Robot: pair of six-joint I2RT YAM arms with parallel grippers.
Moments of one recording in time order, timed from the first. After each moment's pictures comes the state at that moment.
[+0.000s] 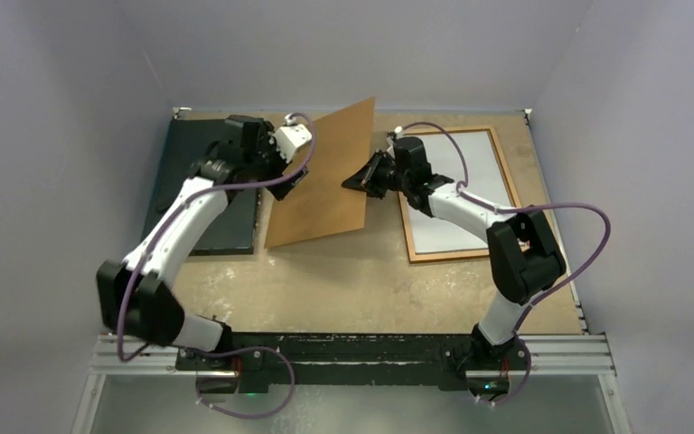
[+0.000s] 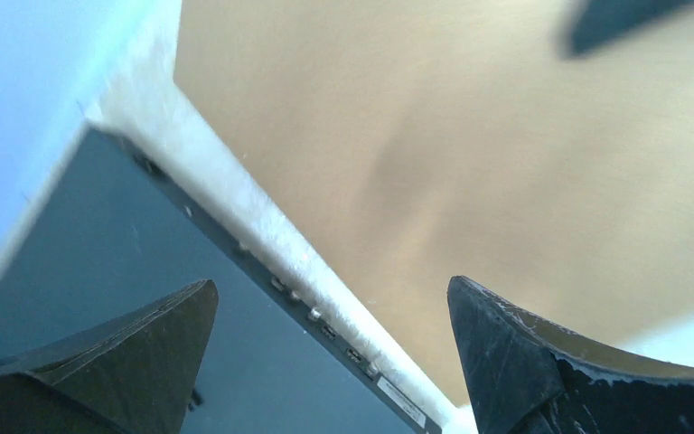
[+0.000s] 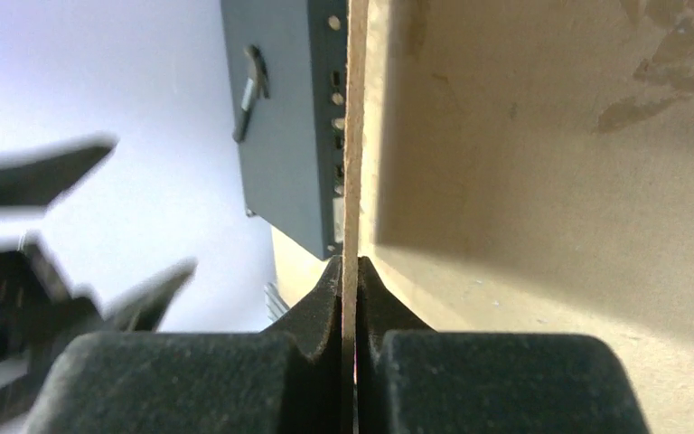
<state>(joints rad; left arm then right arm) -0.29 1.51 1.31 -0.54 0.20 0.52 0.50 1.74 1.14 0.11 -0.42 1.04</state>
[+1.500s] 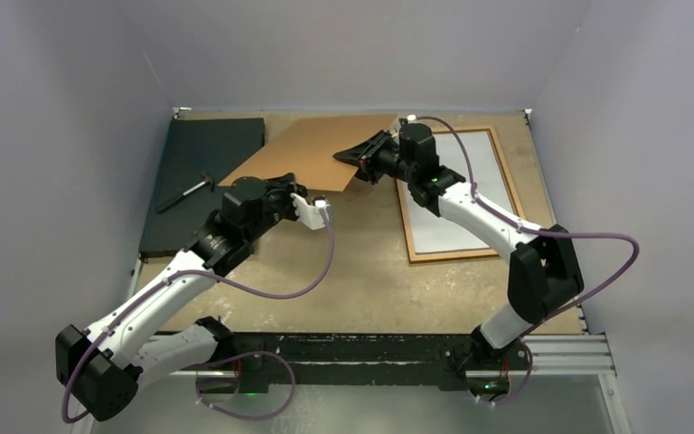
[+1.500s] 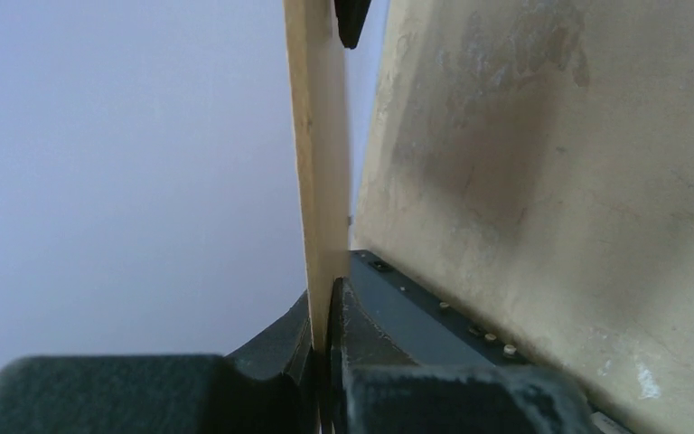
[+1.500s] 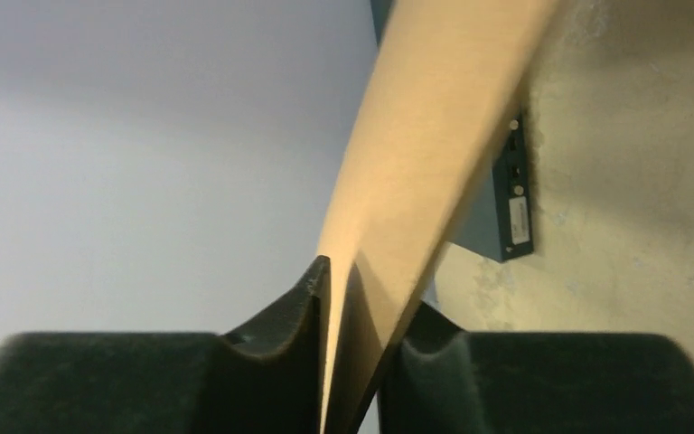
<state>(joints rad) -0.61 1.00 0.86 -0.14 -0.05 1.17 0.54 1.60 1.22 0.08 -0.34 1.45</state>
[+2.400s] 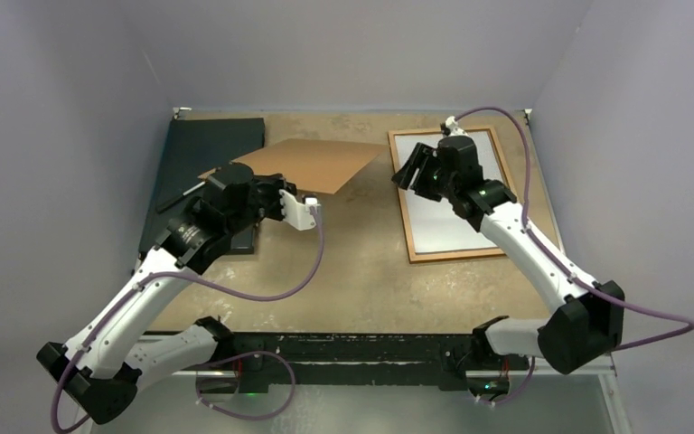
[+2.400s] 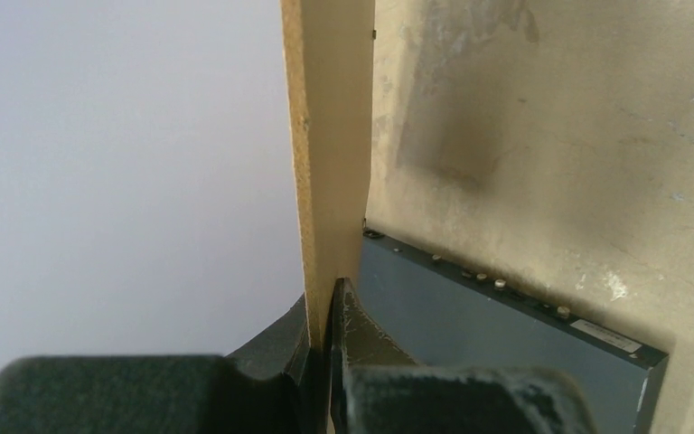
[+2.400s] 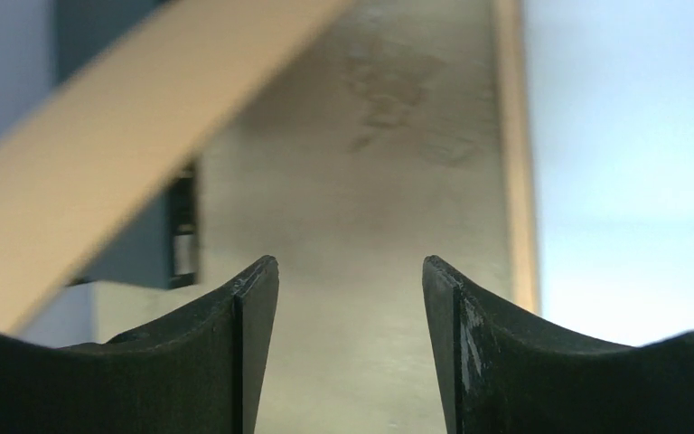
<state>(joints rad) -0.60 0.99 1.12 -0.56 0.00 1.20 0.42 1.27 1.15 -0.42 -0.06 0.70</state>
